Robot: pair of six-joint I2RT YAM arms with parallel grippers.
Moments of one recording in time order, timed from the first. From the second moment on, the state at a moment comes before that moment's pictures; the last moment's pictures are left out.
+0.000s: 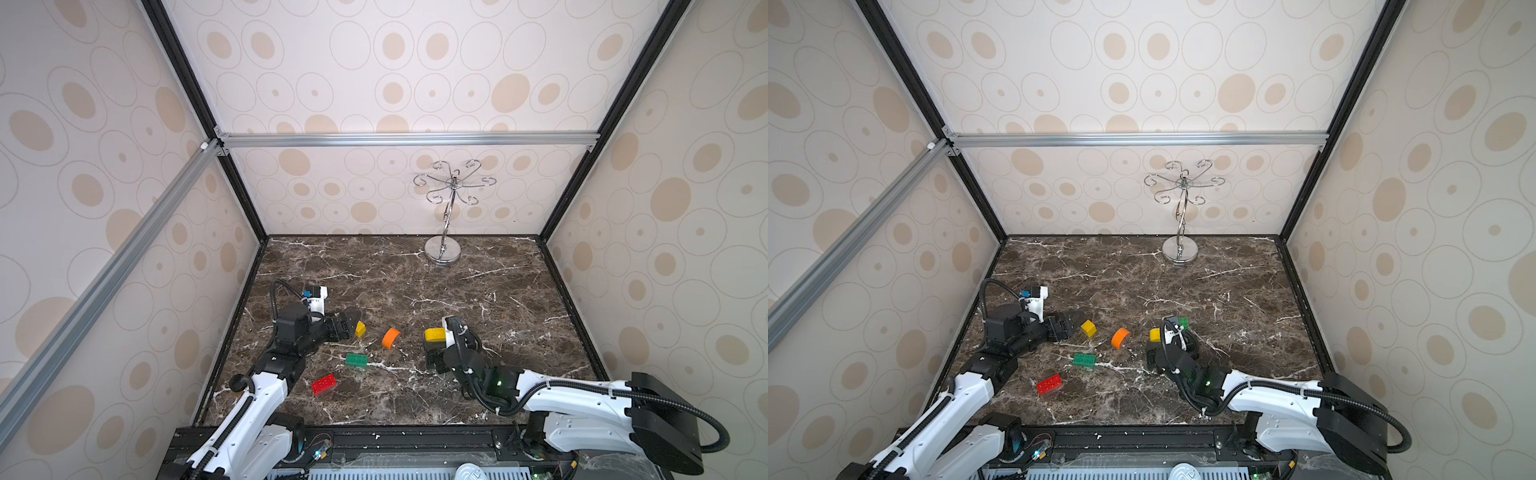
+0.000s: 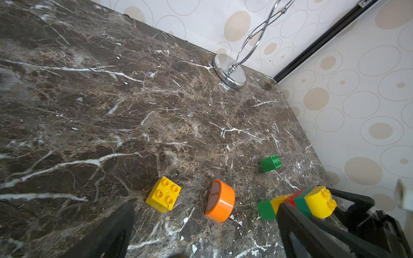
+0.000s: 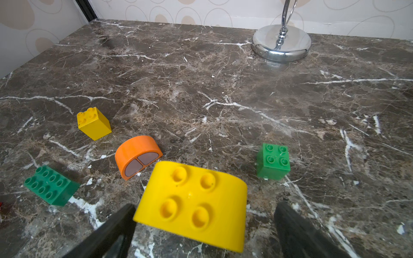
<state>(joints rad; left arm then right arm) -0.20 0.87 0.47 -0.05 0.37 -0.43 1.06 1.16 0.46 0.08 0.62 0.50</state>
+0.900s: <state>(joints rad) -0.20 0.87 0.47 -0.06 0.37 -0.43 1.04 1.20 0.46 0.16 0.61 0.49</state>
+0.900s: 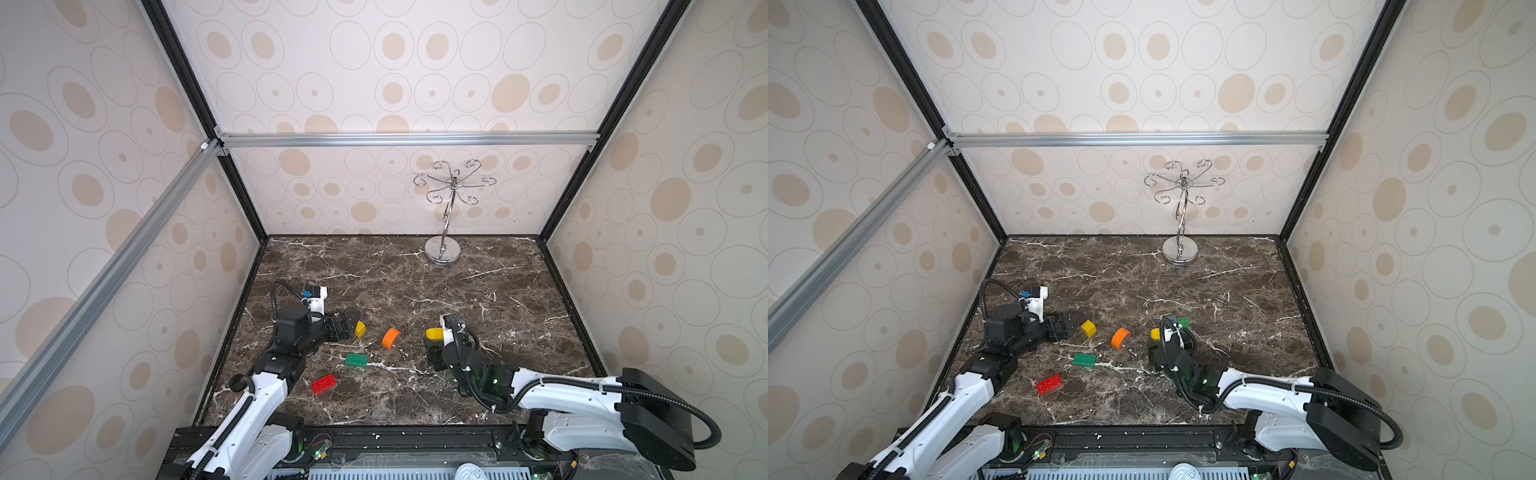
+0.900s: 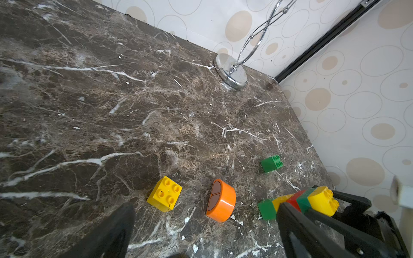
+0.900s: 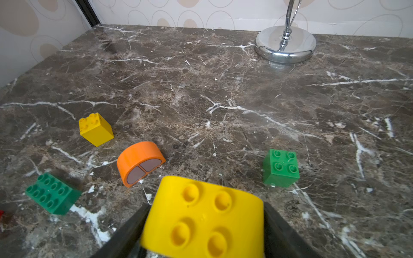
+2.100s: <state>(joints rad) -0.19 0.87 0.47 -0.06 0.36 -0.43 0.79 1.09 0.85 -0.43 0.38 0.40</state>
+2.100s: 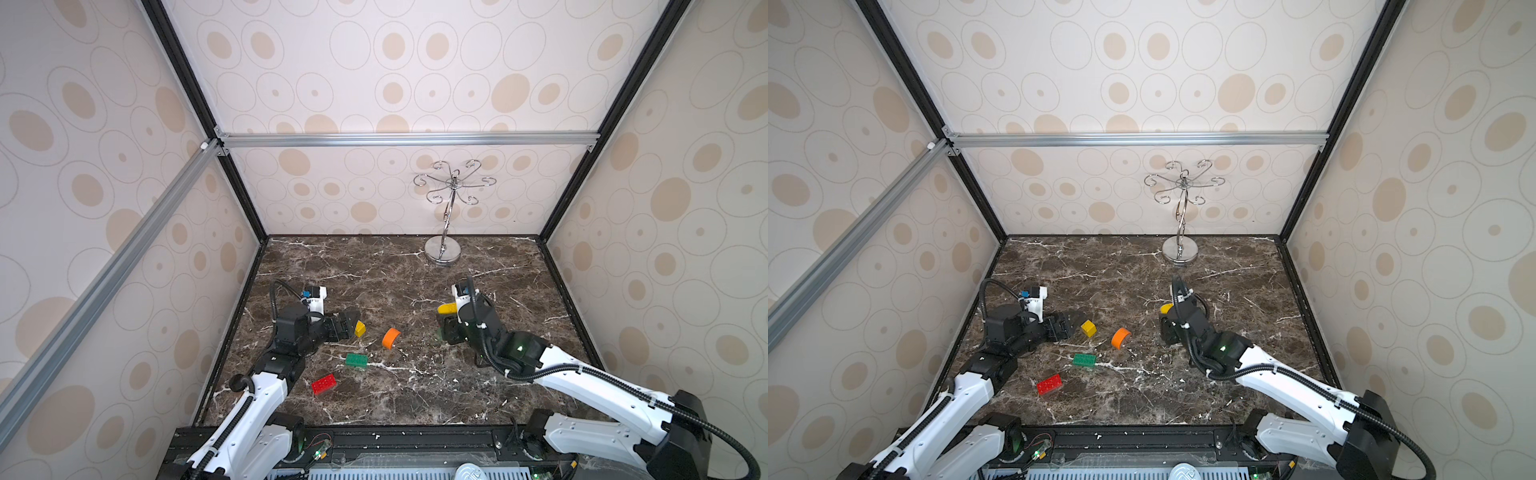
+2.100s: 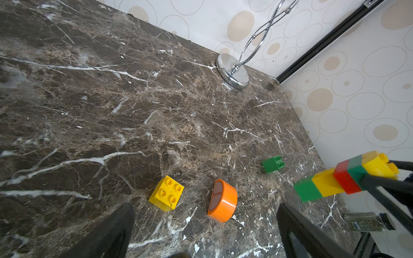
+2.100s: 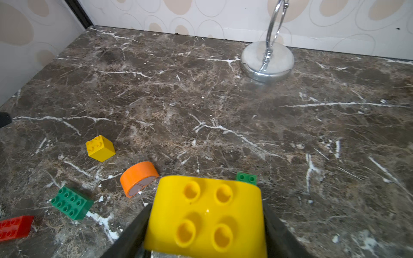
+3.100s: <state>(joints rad) -0.19 0.88 0.47 -0.06 0.42 -0.43 0.43 1.52 1.28 -1.23 -0.05 0.15</state>
